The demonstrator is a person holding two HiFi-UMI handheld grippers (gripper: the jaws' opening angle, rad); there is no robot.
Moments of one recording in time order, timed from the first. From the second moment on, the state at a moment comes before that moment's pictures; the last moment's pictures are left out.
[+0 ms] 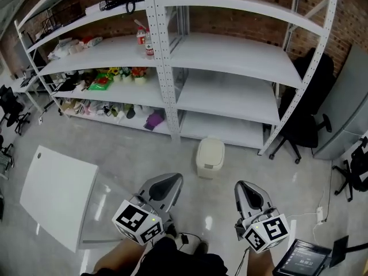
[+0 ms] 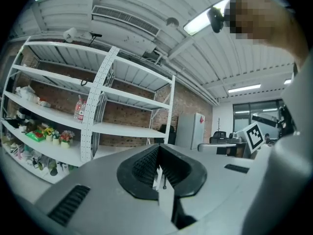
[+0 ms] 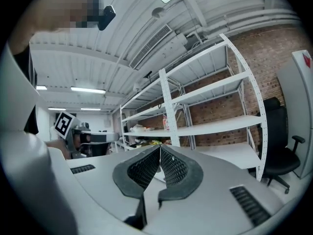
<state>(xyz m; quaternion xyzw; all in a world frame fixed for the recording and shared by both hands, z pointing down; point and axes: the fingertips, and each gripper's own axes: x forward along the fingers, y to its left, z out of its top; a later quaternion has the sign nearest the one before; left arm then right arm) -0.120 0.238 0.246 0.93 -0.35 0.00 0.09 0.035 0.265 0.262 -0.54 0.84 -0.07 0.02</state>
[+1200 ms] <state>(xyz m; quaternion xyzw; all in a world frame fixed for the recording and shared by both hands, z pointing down) -0.291 0.465 0.263 0.95 -0.30 -0.03 0.11 -0.123 0.502 0.252 -0.58 0.81 -0.07 0.00</state>
